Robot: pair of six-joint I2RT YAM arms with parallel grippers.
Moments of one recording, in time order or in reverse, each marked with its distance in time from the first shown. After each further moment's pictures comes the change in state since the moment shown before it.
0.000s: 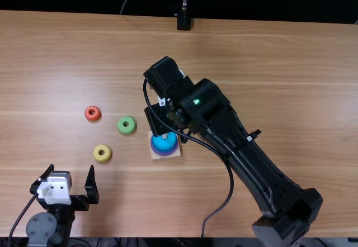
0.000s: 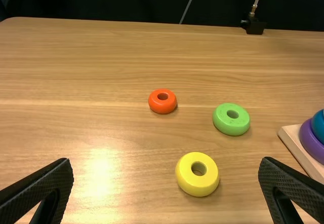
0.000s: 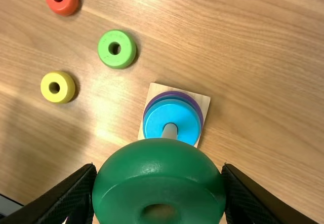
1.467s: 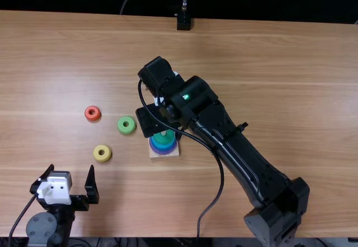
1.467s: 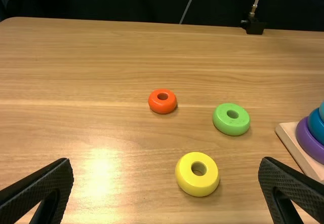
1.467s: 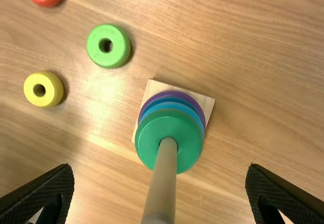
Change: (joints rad) left arm 0.000 0.000 0.000 0.000 0.000 0.000; right arm 0.000 0.072 0.019 0.014 -0.002 0.004
